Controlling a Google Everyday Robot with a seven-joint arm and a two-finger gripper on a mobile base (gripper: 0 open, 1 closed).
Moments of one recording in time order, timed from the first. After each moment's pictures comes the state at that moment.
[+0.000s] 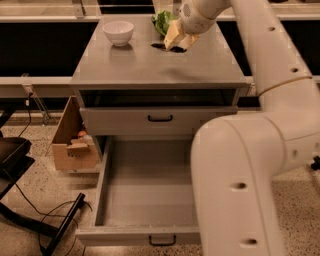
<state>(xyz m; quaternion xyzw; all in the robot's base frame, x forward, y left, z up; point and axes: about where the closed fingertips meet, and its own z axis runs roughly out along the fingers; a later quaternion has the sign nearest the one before) 0.780 -0.052 0.937 -0.21 0.92 0.21 0.25</state>
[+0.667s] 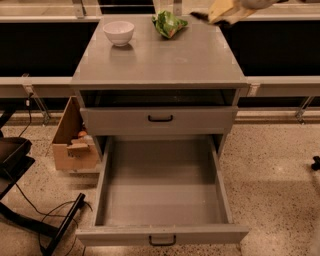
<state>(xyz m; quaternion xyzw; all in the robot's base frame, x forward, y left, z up) 0.697 -0.150 1.040 -0.18 0.90 0.20 0.36</state>
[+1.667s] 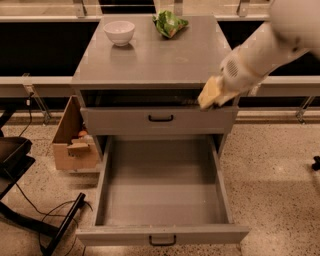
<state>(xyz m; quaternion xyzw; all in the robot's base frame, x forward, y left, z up) 0.580 -0.137 0.887 -0.22 0.94 0.17 0.20</state>
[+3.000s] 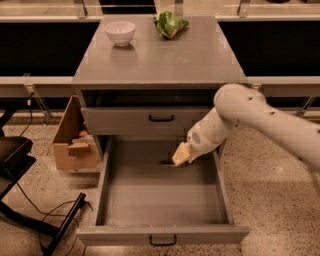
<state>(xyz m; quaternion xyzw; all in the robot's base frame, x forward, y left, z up) 0.550 -0.077 0.676 -0.26 0.93 0.23 0.09</state>
